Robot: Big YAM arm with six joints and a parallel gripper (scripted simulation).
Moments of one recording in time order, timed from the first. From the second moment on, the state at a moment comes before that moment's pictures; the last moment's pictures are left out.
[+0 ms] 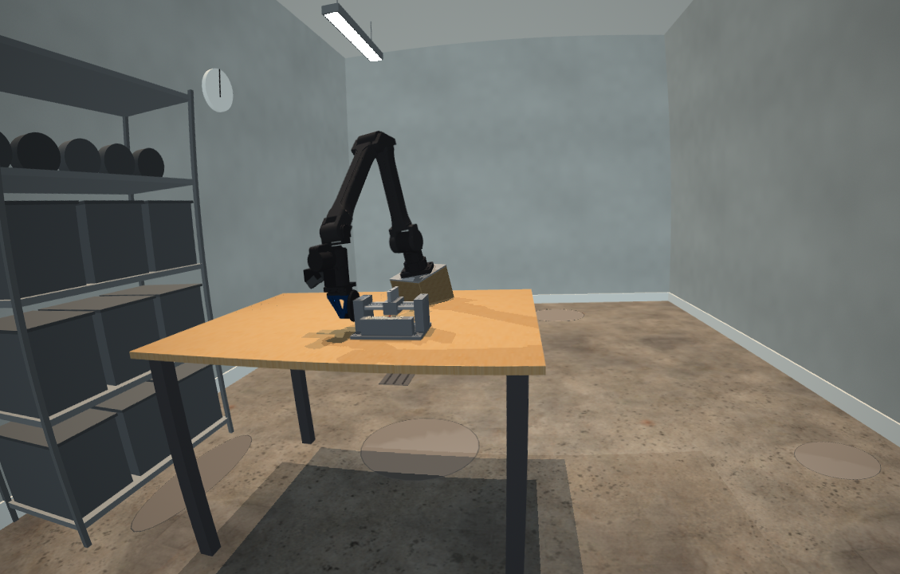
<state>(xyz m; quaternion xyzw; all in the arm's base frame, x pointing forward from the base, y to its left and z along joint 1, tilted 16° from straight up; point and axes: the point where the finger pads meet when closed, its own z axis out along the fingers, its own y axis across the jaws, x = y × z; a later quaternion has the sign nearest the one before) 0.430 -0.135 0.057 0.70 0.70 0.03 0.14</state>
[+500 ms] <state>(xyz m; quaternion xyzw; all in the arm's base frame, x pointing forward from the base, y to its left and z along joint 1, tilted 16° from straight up) 0.440 -0.135 0.059 0.70 0.70 0.03 0.14</state>
